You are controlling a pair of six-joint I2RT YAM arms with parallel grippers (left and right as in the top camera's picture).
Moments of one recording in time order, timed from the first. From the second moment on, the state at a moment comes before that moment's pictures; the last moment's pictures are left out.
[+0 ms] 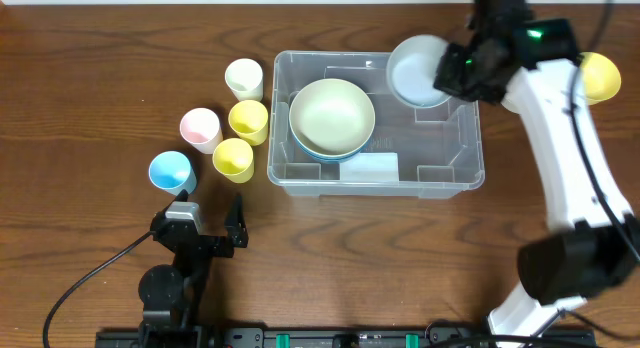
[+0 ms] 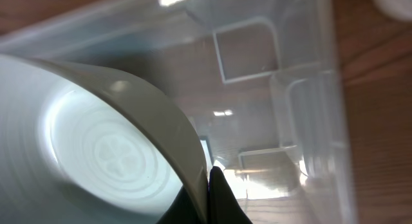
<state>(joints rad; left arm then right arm) -0.03 0.01 0.06 -0.18 0.12 -0.17 0.17 1.89 1.89 -1.23 -0.08 0.51</state>
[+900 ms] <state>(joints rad) -0.03 0.01 0.06 -0.18 0.12 -0.17 0.17 2.15 1.88 -1.17 -0.08 0.51</state>
